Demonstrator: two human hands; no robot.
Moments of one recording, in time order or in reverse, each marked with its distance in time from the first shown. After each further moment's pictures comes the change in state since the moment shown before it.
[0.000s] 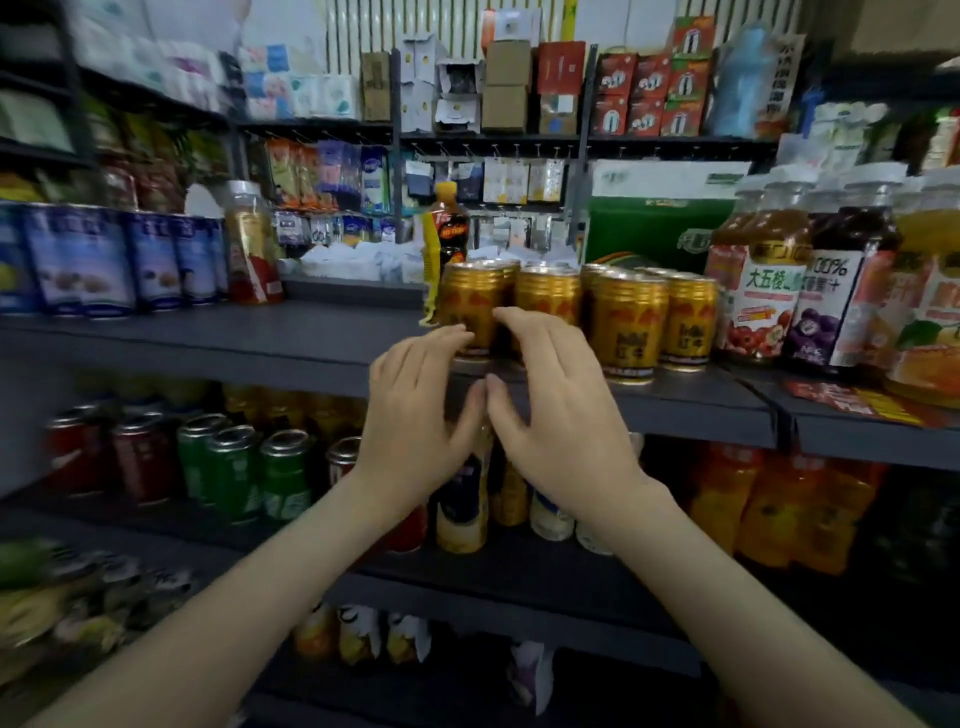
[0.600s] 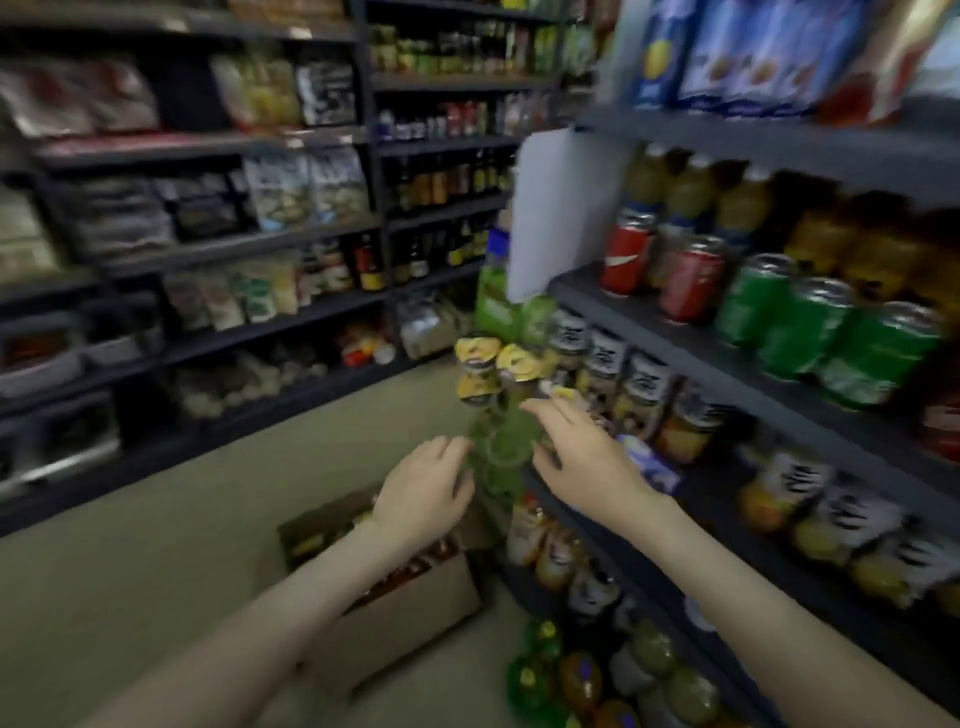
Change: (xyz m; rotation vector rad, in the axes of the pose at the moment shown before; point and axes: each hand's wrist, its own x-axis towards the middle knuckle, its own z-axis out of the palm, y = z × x) left_hand -0.357 -0.220 -0.371 0.519 -0.593 -0.779; right_hand -0.094 -0.361 0.316 0.546 -0.922 -0.228
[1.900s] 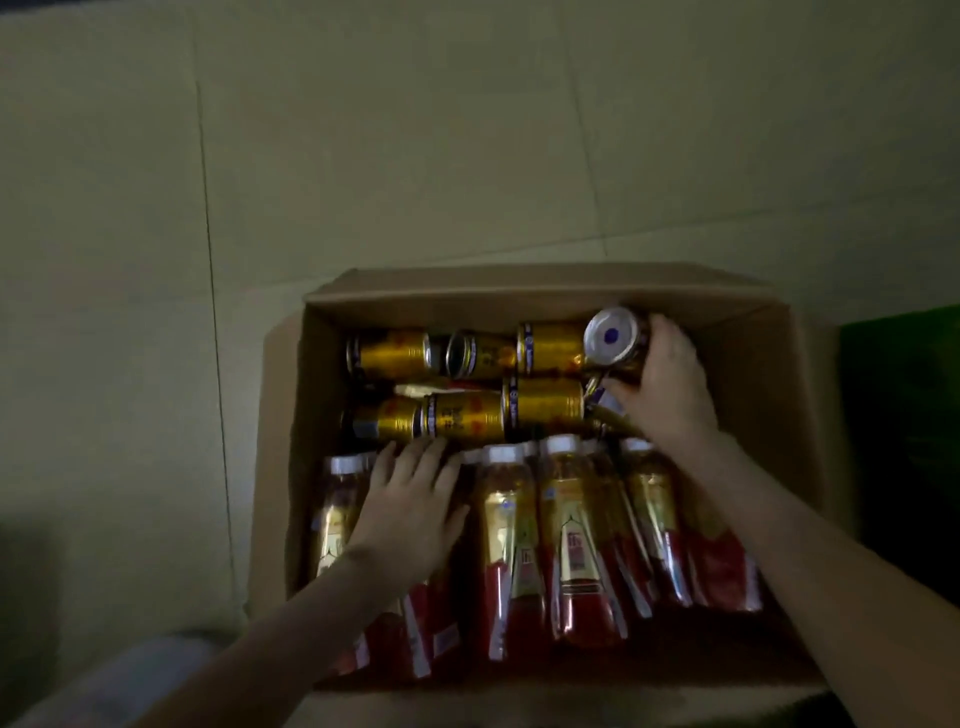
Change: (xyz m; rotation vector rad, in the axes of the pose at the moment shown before) left_hand -0.138 -0.633 0.606 0.127 -0.658 -0.656; right_hand 0.386 0.275 0.940 -0.024 -0.562 0.309
